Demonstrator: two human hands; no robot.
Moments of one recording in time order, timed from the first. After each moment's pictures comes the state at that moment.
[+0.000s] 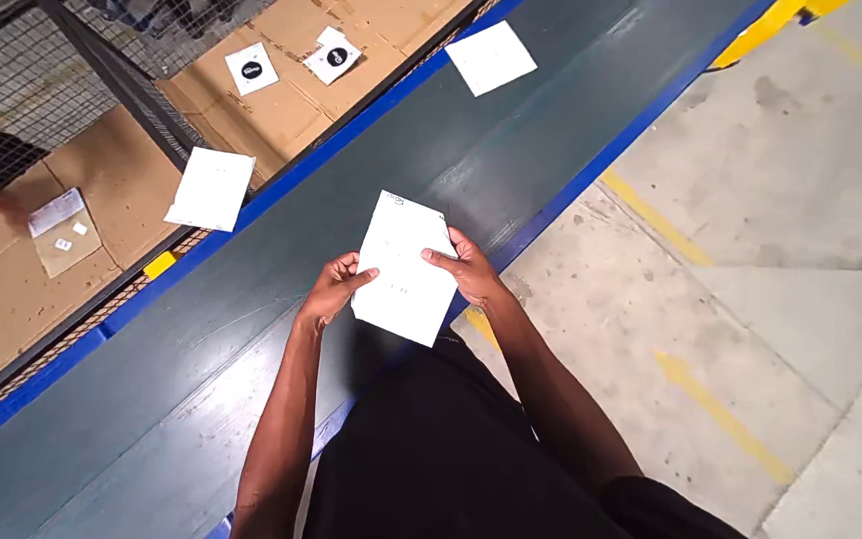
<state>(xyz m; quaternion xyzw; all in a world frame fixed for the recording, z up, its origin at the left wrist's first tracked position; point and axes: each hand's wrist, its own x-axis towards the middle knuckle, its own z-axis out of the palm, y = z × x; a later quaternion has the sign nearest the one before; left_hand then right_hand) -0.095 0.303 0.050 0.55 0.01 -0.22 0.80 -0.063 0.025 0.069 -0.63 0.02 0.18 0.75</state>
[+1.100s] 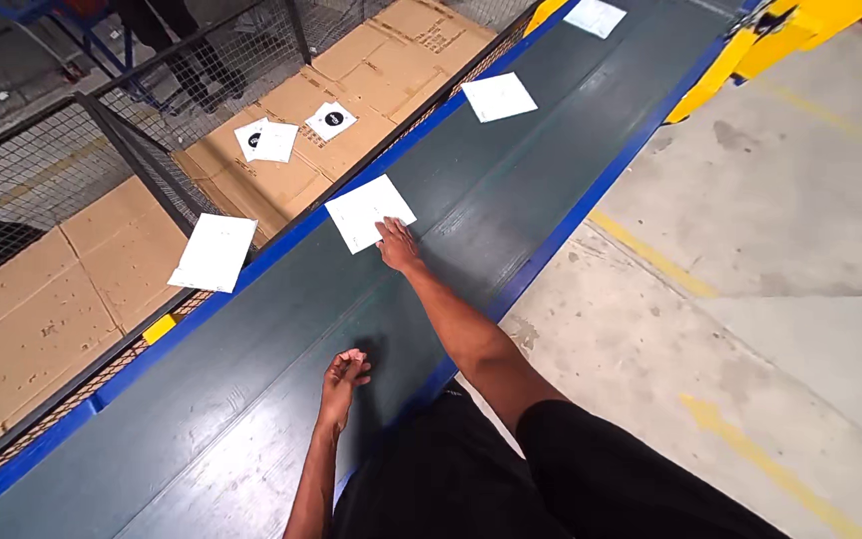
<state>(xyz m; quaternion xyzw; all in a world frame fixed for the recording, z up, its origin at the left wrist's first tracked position) -0.175 0.279 -0.028 0.56 0.28 -0.15 0.76 0.141 0.103 -0.073 -0.97 -0.13 0.09 0.20</state>
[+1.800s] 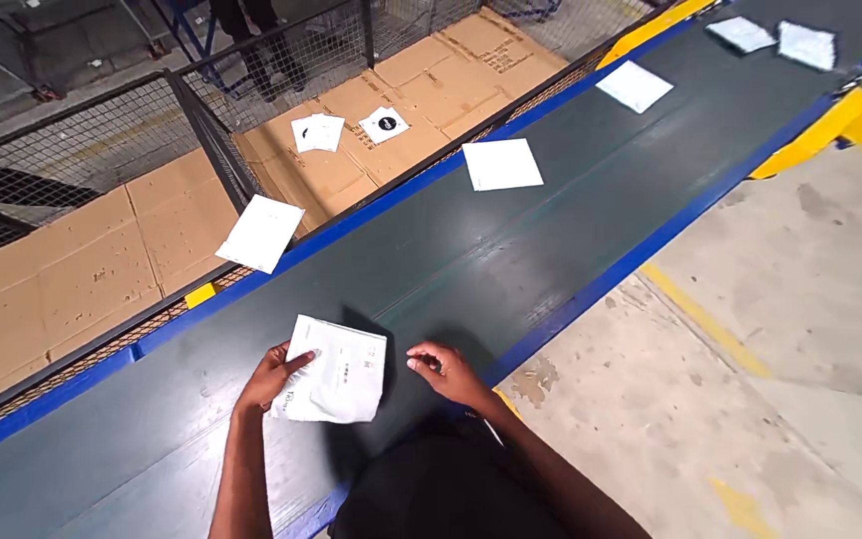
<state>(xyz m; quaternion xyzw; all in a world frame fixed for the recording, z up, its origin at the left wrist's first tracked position) -0.166 0.446 0.038 0.65 0.24 -0.18 0.69 -0.095 0.060 -0.015 -0.80 -0.24 0.19 0.52</state>
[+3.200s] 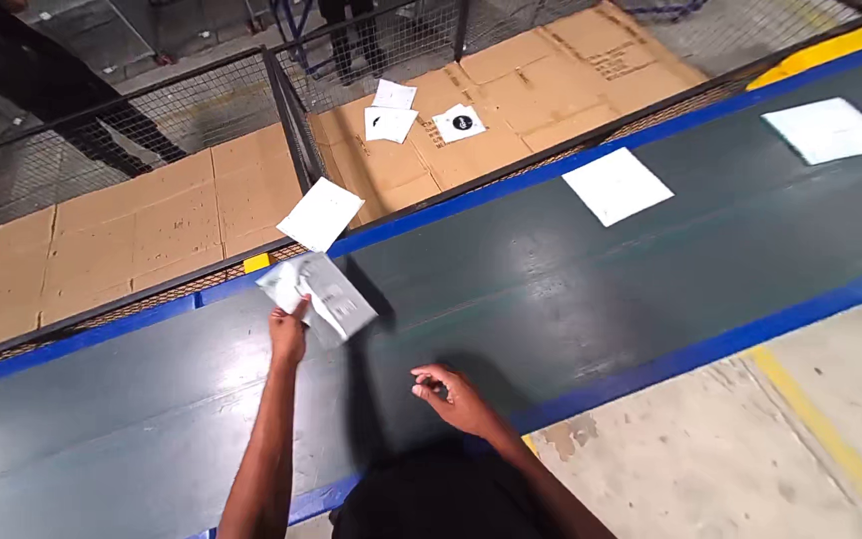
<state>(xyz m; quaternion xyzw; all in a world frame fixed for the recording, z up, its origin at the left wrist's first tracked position) -0.126 0.468 0.019 0.55 0.39 0.23 0.70 -0.093 0.101 -0.013 -0.74 -0.32 0.29 0.51</state>
